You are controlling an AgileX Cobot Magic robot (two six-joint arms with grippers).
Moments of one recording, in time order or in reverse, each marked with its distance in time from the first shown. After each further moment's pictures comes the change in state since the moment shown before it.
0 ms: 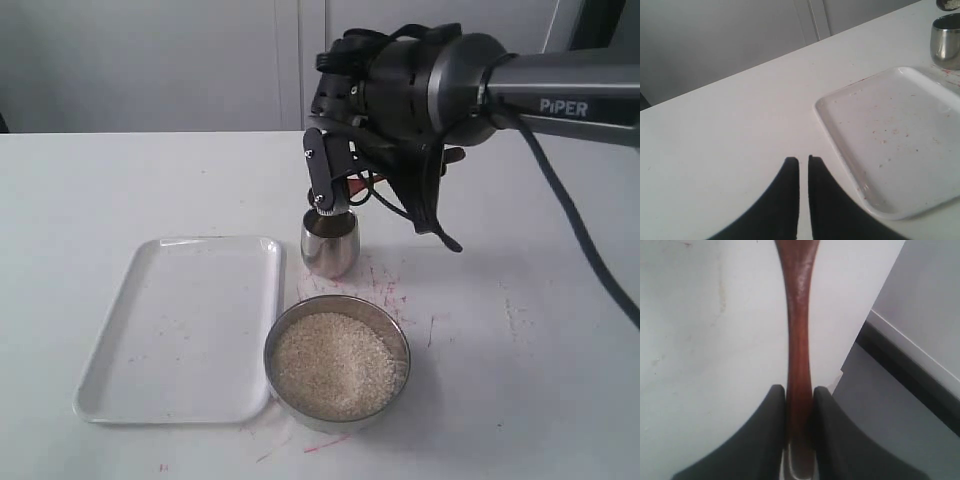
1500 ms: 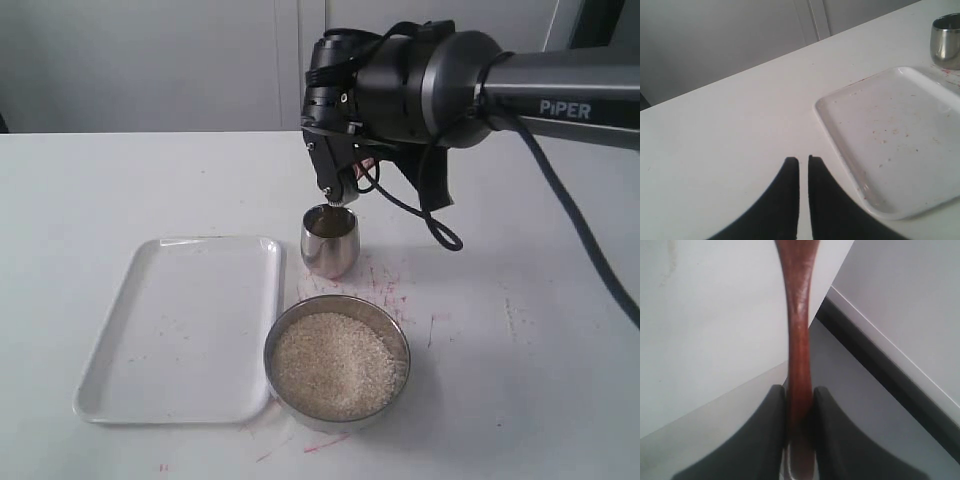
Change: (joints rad) left arm 0.000 0.000 0.000 0.000 0.000 0.000; right arm 0.031 -0.014 0.000 -0.164 0.053 0.004
